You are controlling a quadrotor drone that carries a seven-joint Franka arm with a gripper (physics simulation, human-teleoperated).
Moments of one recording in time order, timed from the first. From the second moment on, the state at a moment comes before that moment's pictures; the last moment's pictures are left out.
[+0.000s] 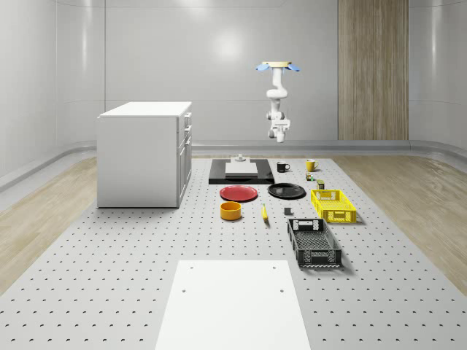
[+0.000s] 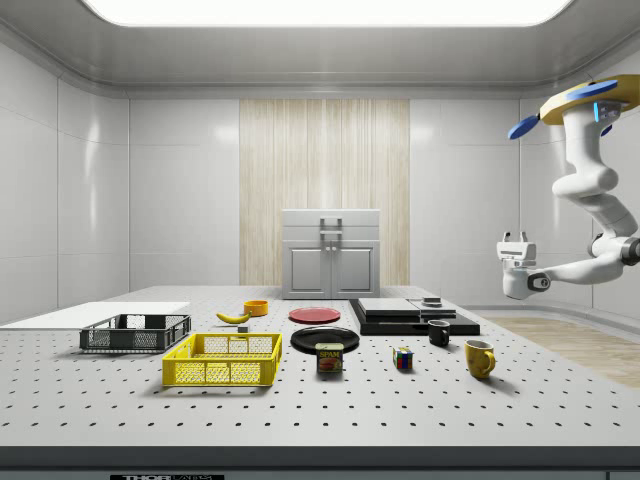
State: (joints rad) arm 0.00 -0.73 0.00 -2.13 0.00 1.41 0.78
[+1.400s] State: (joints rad) arm -0.01 -0.71 0.01 -2.05 0.00 1.37 0.78
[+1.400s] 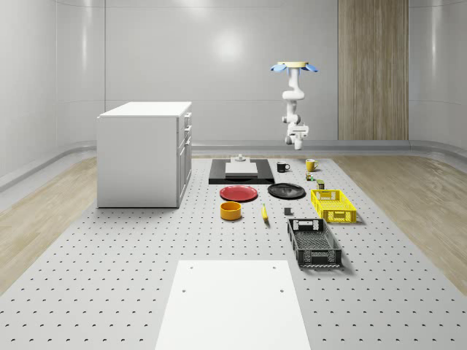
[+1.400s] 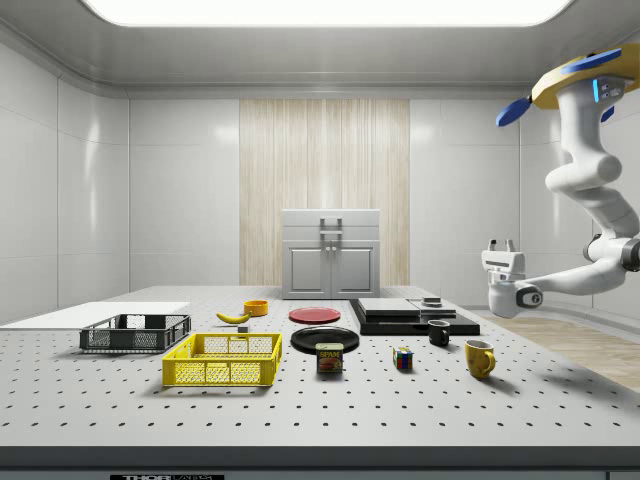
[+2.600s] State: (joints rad) arm -0.03 -0.72 0.07 -2.06 -0.09 1.39 0.79
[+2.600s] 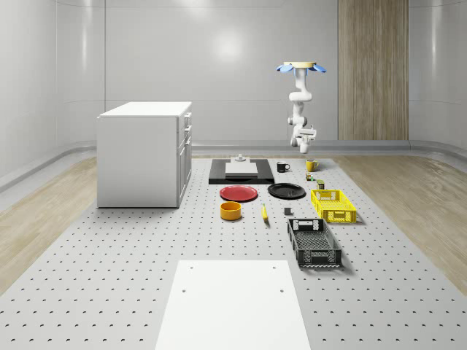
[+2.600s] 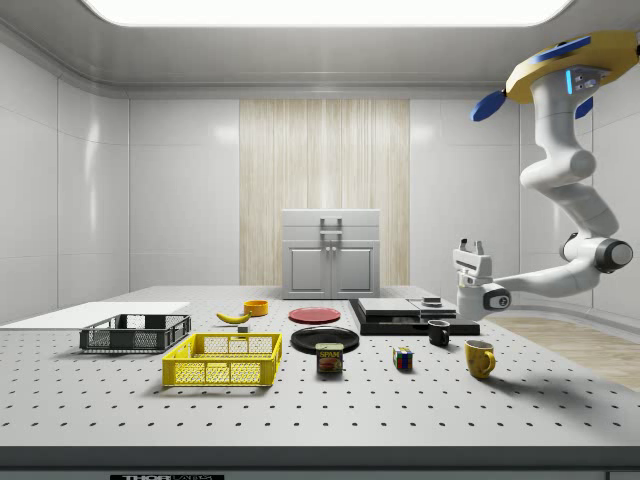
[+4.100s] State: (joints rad) arm -0.89 -0.99 1.18 -2.88 -1.95 1.19 1.47
